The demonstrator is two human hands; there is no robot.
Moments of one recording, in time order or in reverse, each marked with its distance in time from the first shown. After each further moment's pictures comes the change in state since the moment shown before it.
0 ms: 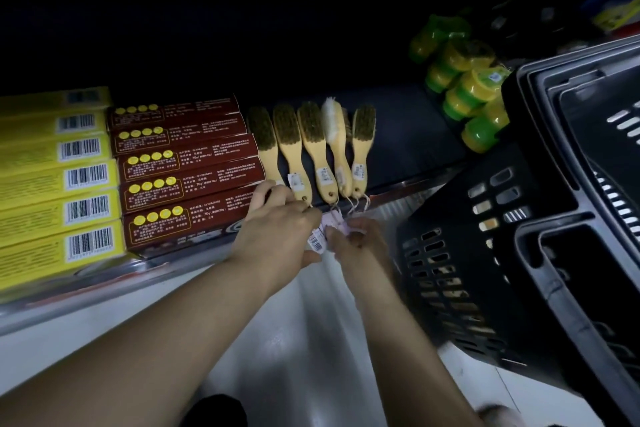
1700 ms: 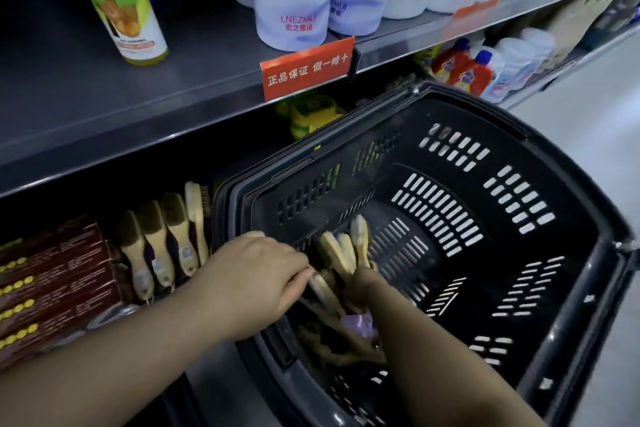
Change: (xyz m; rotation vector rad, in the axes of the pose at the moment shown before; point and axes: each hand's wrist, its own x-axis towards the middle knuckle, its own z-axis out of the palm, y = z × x) left_hand 0.086 0.195 -0.136 0.000 -0.086 0.357; right_hand 0.094 0.011 -0.250 -0.652 -0.324 0.448
